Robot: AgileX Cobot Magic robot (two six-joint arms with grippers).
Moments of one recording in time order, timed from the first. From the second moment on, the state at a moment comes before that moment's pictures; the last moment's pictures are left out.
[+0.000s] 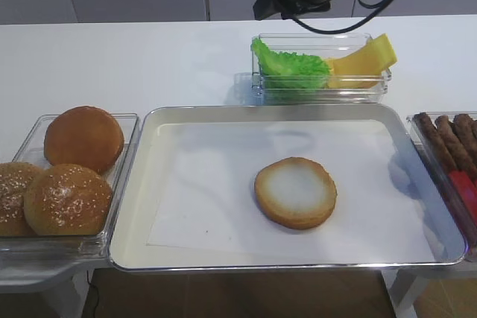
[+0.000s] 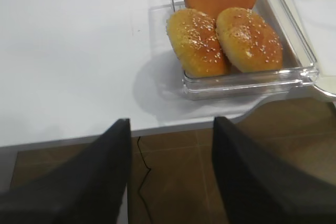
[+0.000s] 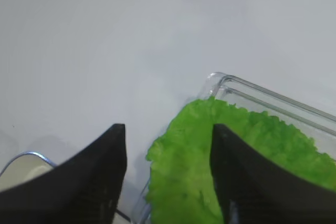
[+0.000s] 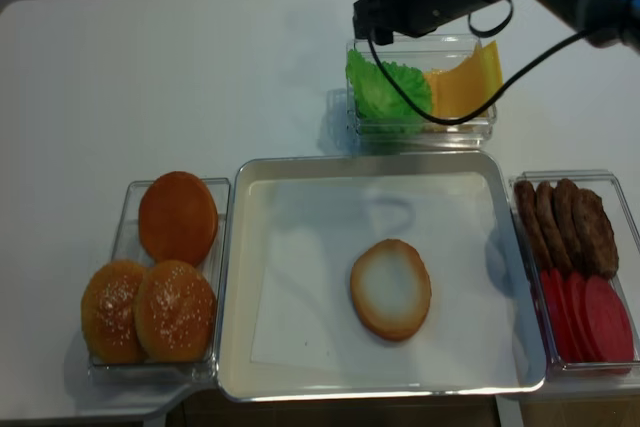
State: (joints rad) left arm 0.00 -0.02 -0.49 0.00 1.19 -0.02; right arm 0.32 1.92 -1.65 0.63 0.65 -0.46
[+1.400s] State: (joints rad) left arm 0.00 -0.02 -0.49 0.00 1.19 -0.02; right arm 0.32 2.07 -1.69 0.75 0.67 -0.56
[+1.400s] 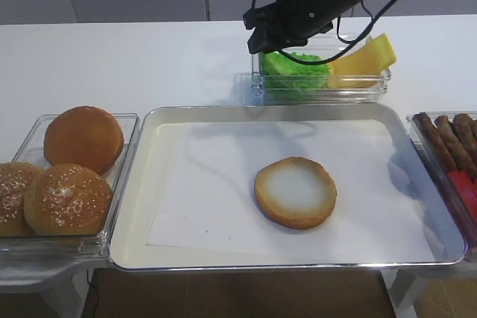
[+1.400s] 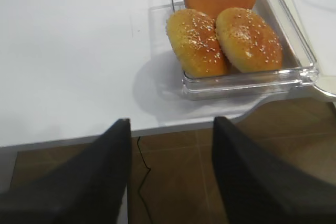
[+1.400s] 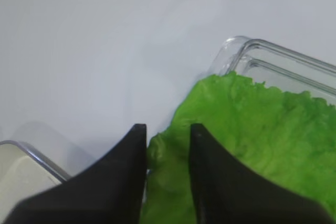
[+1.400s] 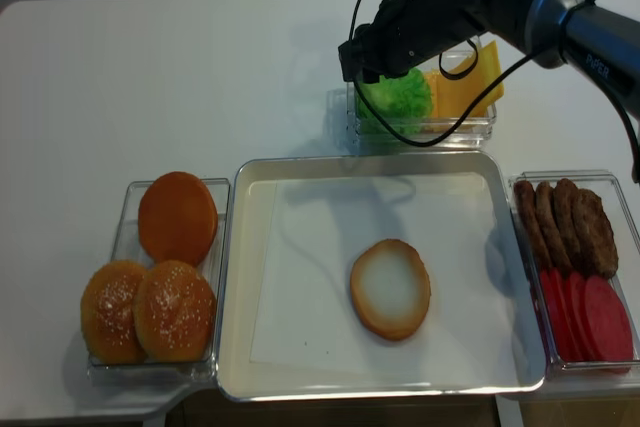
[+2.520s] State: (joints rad) left arm 0.00 -0.02 -0.49 0.00 1.19 -0.02; right arm 0.32 1.98 -1.69 0.70 0.71 -0.58
